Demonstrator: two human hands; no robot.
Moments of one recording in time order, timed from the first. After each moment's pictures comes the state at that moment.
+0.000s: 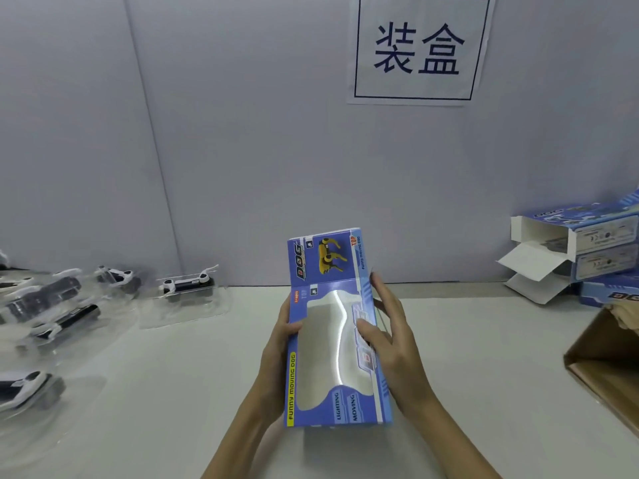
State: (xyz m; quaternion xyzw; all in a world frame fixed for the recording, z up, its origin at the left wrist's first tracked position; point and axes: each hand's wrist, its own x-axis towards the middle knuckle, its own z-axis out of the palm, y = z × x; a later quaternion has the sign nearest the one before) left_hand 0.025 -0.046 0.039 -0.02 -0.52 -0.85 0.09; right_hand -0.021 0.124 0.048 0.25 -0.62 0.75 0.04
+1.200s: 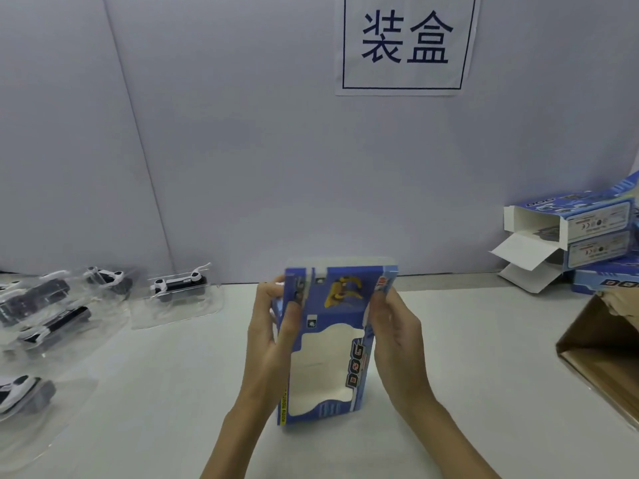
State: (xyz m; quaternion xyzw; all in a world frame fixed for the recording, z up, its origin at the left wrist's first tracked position) left_hand 0.038 -0.031 0.063 -0.06 -0.69 -0.63 0.35; right_hand -0.001 0.120 0.069 0.27 -0.60 0.74 0.17
